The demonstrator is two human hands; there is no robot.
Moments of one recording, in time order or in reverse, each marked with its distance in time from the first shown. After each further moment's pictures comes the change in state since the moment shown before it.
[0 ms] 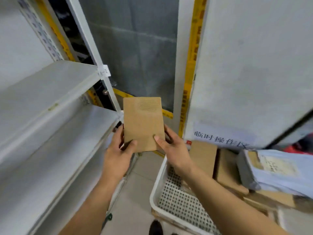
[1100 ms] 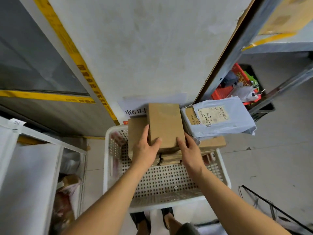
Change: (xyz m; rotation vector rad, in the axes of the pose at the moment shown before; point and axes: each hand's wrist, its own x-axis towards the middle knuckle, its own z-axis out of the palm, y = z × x) left_hand -0.028 -0.055 0.330 0.156 -0.769 -0.194; right_hand -0.084 0.151 -0.237 -0.114 0.755 0.442
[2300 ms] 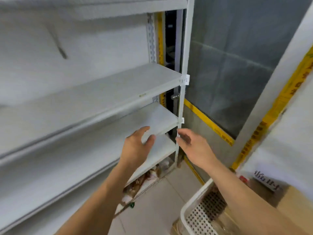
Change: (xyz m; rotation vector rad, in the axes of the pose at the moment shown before) left_hand -0.338 -0.037 -0.312 0.177 1.102 -0.138; right_hand -0.238 -0.209 0.258 -0.562 -0.959 -0.987
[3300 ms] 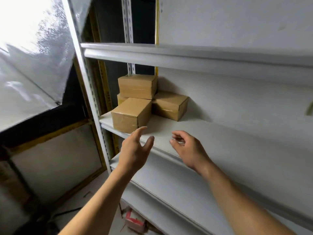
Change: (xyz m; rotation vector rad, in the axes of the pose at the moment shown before) left_hand -0.136 -0.256 -0.387 0.233 1.022 -0.634; right_hand 0.041 -0.441 0.422 0.219 -0.887 -0.800
